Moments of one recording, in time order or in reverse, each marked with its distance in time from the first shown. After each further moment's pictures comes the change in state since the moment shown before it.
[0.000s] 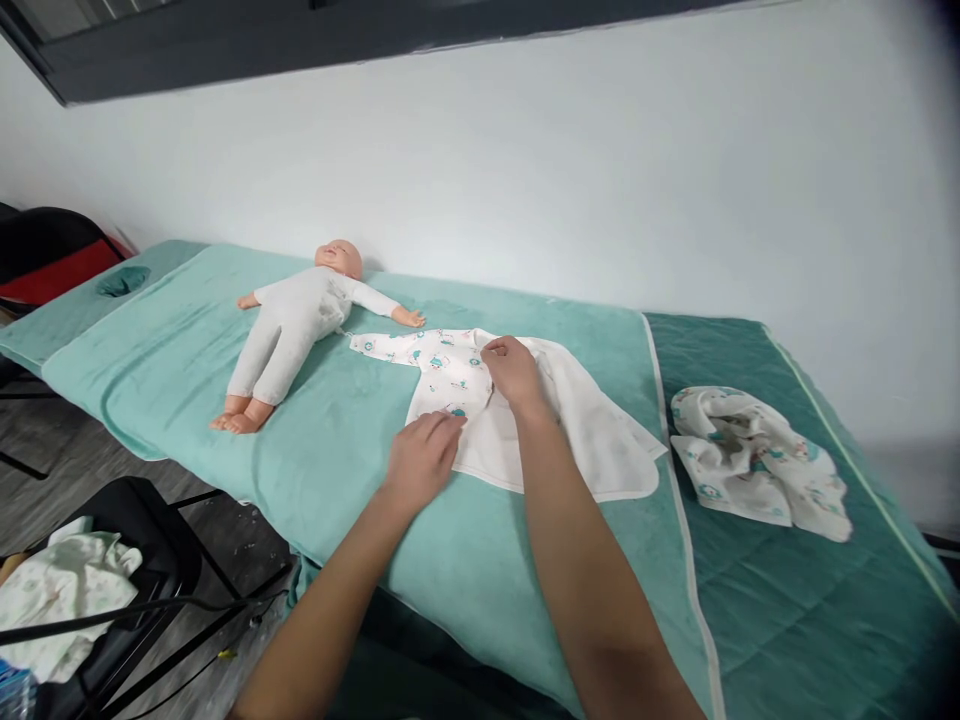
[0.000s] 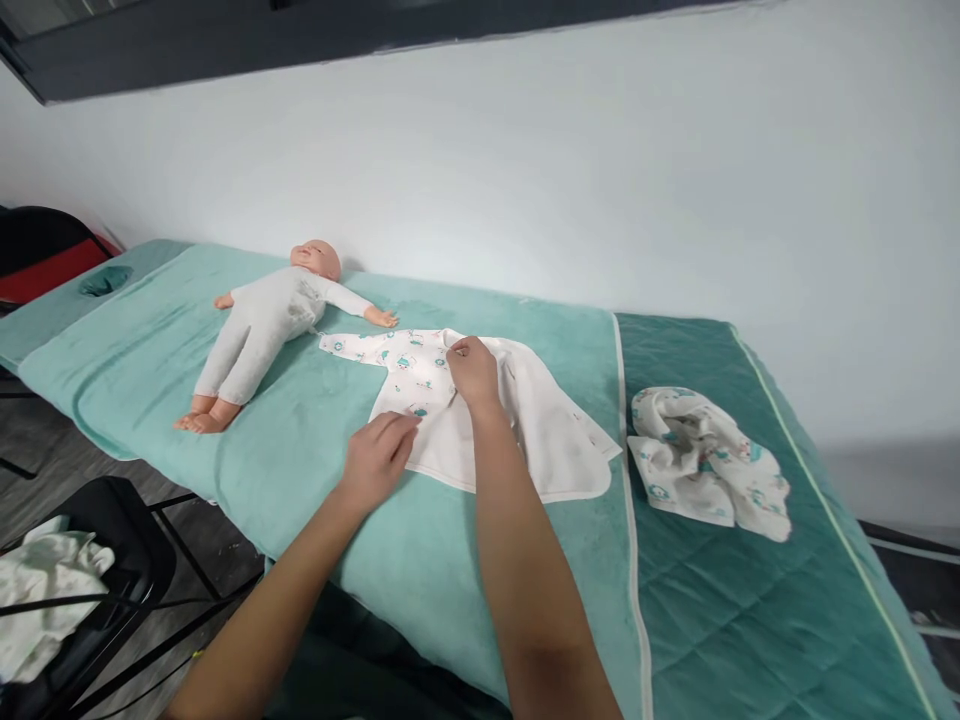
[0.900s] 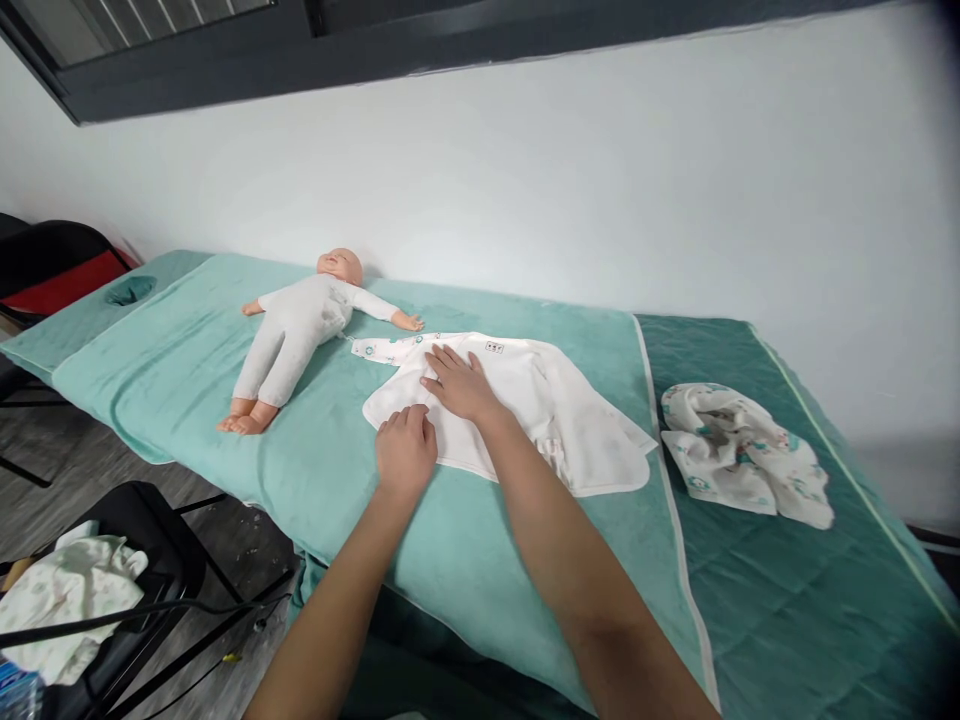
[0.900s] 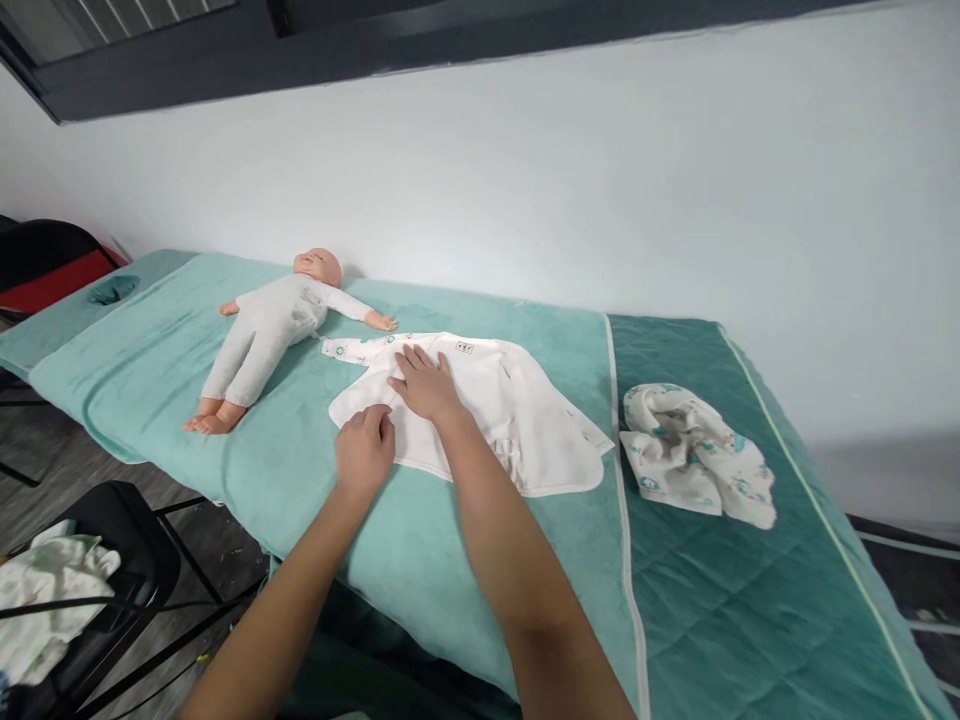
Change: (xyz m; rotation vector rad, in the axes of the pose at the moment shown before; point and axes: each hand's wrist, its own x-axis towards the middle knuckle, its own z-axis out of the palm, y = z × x) left_hand 0.002 -0.009 0.002 0.371 -0.125 -0.452; right_hand -0.035 -0.011 0.042 -0.813 -0.472 -0.582
